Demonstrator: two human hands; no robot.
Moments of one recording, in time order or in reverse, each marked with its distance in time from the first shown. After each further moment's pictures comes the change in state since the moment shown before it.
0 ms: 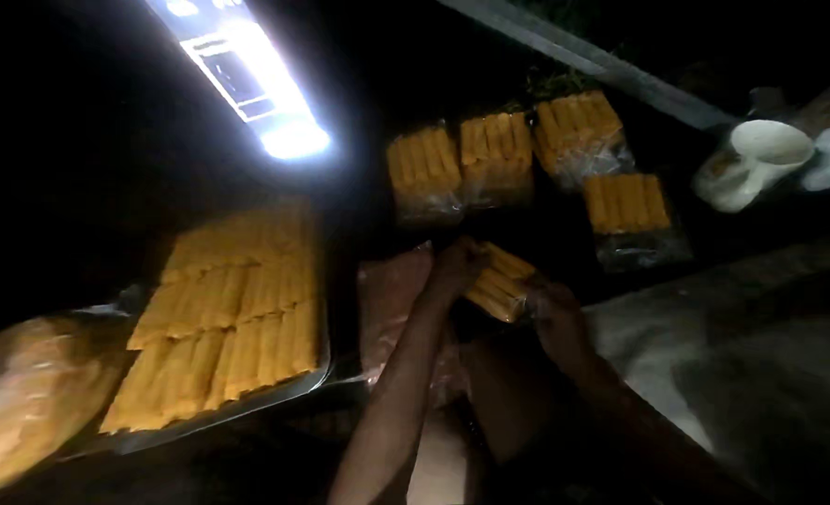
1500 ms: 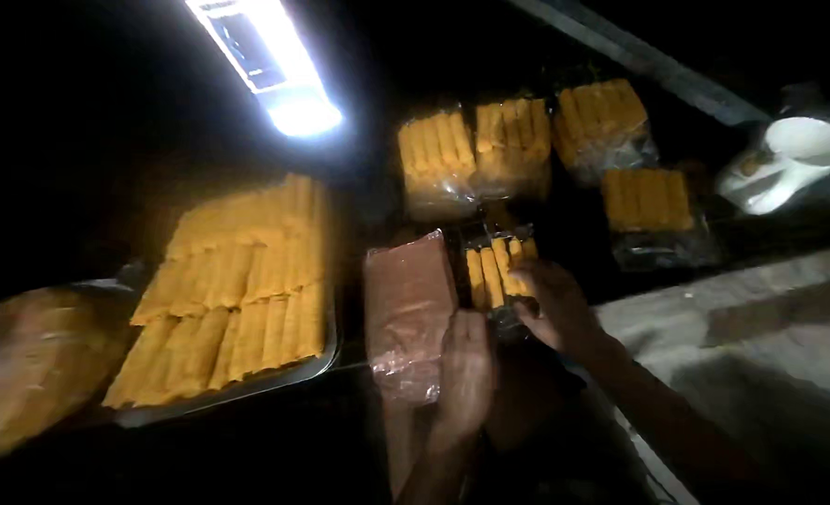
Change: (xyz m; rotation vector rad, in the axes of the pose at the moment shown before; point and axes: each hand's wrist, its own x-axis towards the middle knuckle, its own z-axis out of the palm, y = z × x) left_hand -0.116 -0.037 0.079 0.328 0.501 0.232; right_hand 0.025 0.002 0.000 -0.082 -0.186 -0.278
